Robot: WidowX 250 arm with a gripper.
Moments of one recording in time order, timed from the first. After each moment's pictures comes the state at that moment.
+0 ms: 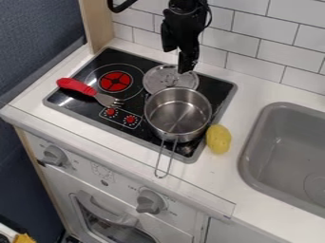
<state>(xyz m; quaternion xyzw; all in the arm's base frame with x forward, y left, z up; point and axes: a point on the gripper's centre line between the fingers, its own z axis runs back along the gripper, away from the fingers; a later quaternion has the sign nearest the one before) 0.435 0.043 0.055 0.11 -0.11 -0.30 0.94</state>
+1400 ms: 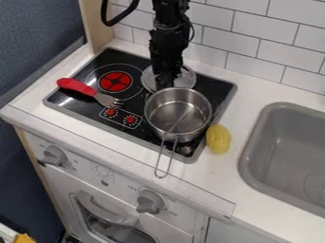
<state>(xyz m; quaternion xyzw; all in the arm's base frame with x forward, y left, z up) 0.420 0.066 0.019 0.07 -0.04 -0.29 0.95</state>
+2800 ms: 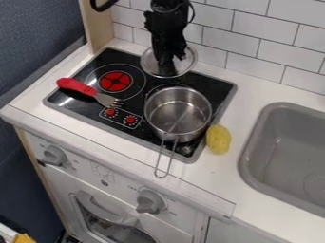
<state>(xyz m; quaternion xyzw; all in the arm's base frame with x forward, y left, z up) 0.426 0.065 0.060 0.08 -0.12 -0.21 0.97</state>
